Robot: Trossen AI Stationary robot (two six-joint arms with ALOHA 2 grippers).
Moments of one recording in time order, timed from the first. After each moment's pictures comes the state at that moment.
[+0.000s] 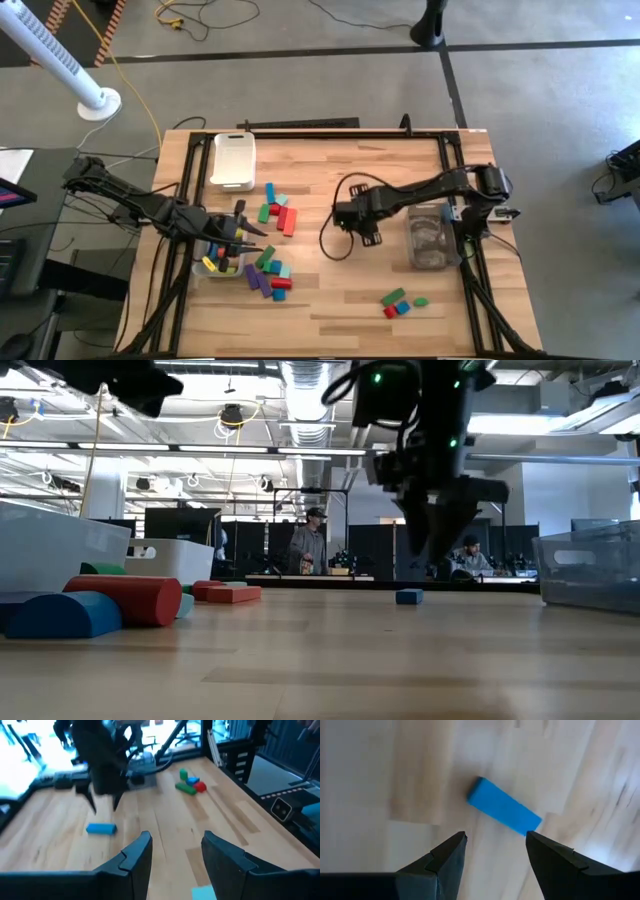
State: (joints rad) left arm -0.40 0.75 0.51 -0.01 -0.27 0.07; right arm 0.03 1.82 1.28 -0.92 0.27 -0.22
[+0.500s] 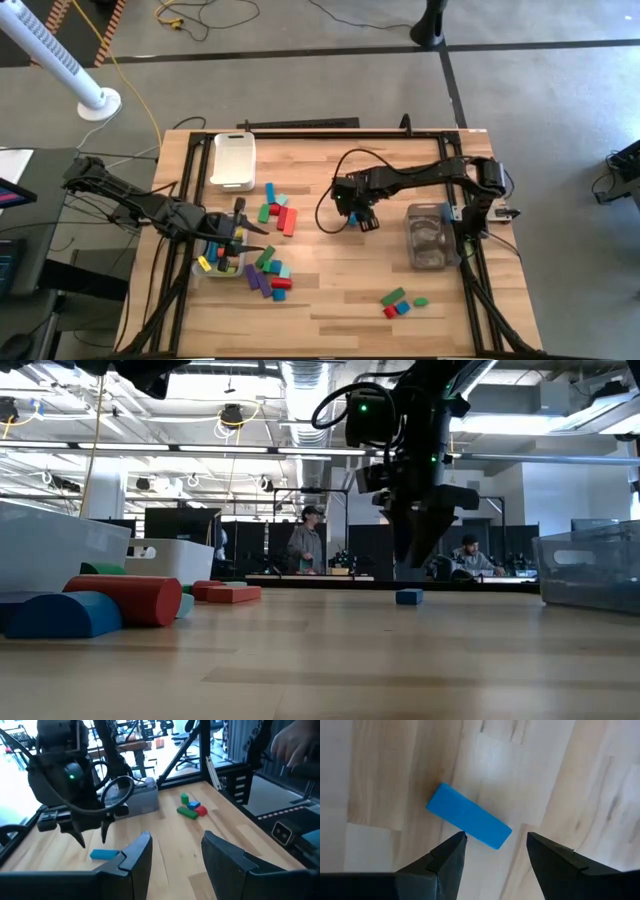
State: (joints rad) left arm -0.40 0.75 0.51 0.11 -0.27 0.10; right arm -0.12 1.82 1.28 -0.84 0.13 -0.40
